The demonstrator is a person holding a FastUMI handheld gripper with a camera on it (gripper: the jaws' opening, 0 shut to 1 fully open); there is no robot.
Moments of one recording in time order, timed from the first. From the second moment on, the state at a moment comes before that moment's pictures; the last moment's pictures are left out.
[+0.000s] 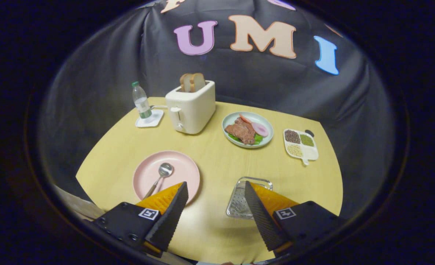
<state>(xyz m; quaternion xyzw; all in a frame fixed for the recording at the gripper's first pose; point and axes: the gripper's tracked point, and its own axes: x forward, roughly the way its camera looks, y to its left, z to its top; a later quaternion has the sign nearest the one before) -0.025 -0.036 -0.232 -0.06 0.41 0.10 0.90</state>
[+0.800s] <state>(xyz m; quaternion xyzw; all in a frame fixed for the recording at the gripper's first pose) -0.040 0.066 -0.291 -0.03 0.34 0.09 0.93</state>
